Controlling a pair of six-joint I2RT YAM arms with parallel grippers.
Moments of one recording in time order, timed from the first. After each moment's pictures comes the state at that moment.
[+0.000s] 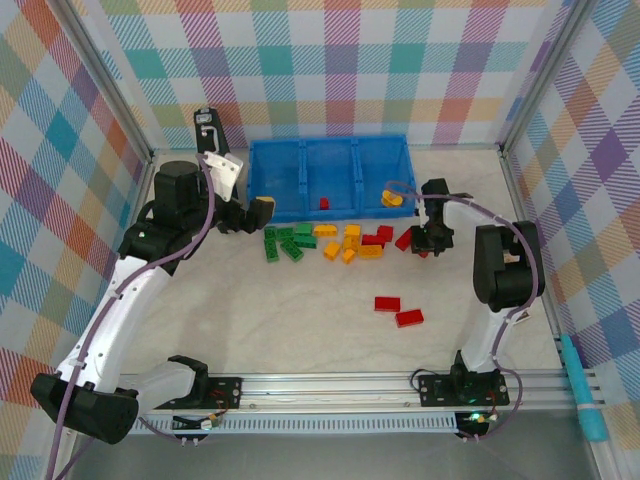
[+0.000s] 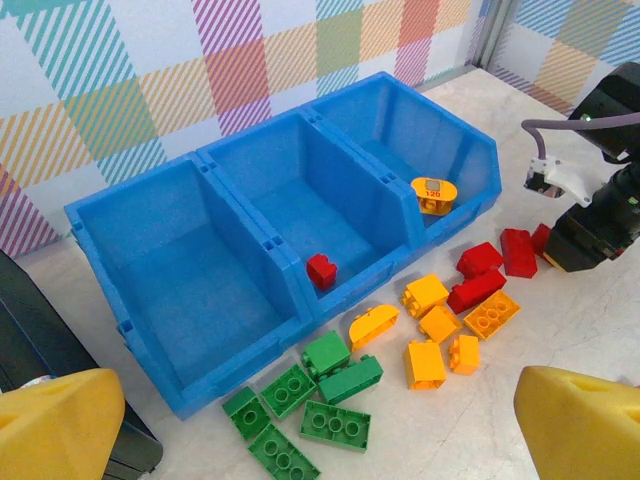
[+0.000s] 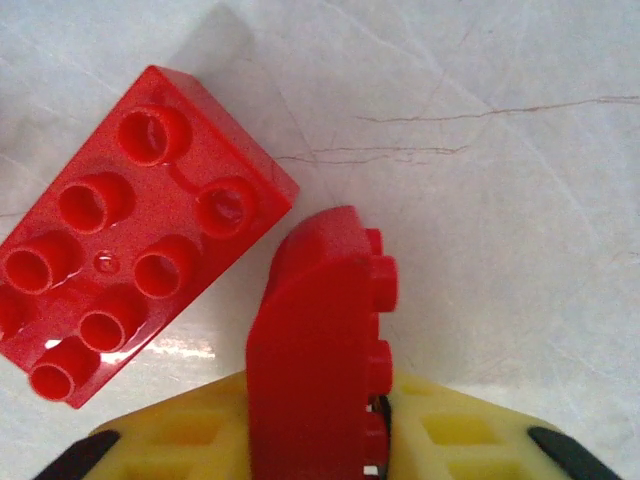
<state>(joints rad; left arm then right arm) -0.30 1.12 1.26 -0.58 0.27 0.13 0.13 1.88 1.23 -0.75 -0.01 0.05</state>
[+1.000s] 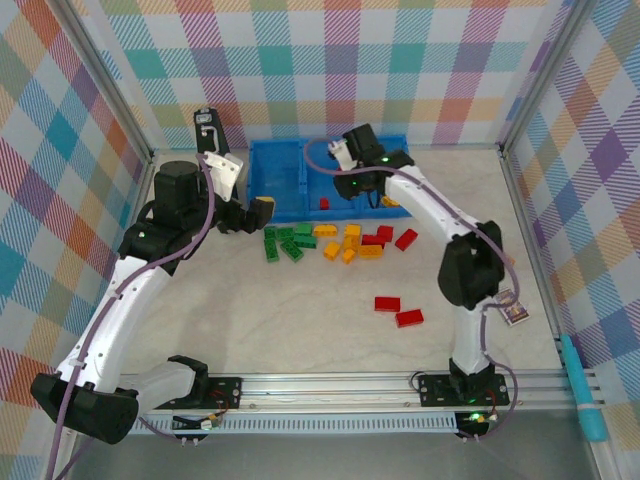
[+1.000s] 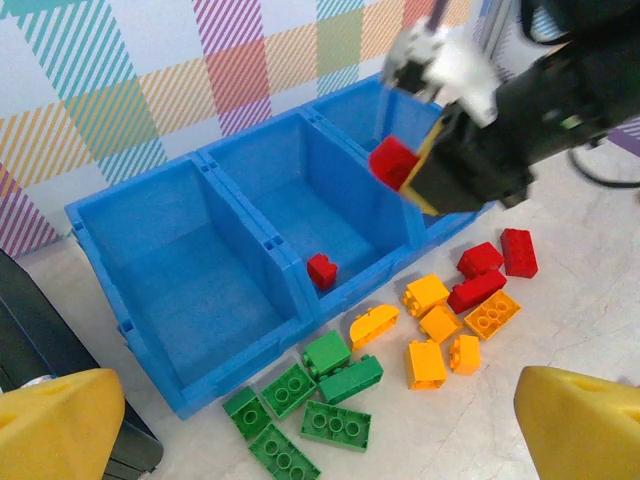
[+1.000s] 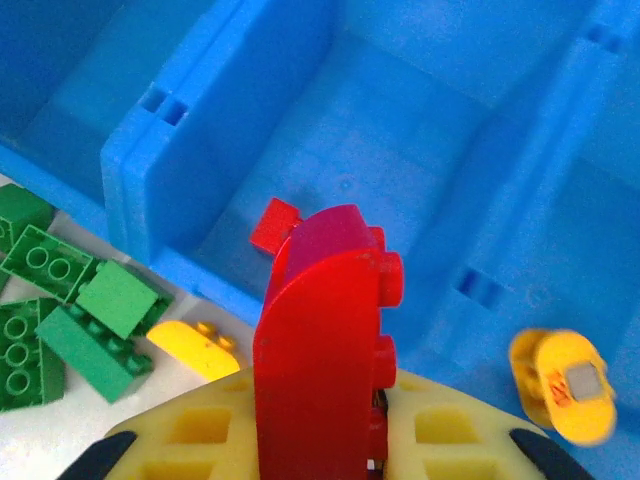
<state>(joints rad) -0.30 1.12 1.26 -0.58 0.26 0.13 0.53 2.03 1.91 -0.78 0.02 -0.11</state>
